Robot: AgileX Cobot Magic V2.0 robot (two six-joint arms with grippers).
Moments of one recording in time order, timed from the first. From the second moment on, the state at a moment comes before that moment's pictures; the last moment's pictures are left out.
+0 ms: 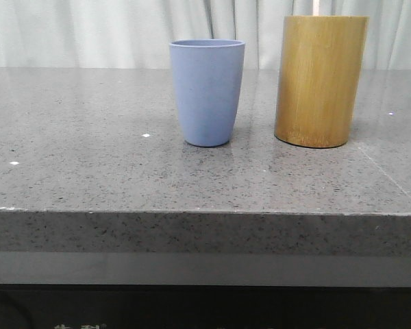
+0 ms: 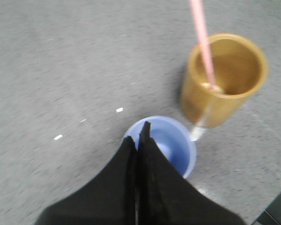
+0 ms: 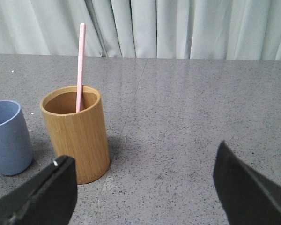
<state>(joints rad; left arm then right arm) -0.63 1.71 -2.09 0.00 1.27 0.11 0.06 0.37 -0.56 0.15 0.43 -0.05</state>
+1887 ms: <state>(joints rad) -0.05 0.08 -0.46 -0.02 0.56 0.09 0.23 1.06 -0.97 0.18 0.25 -0.05</state>
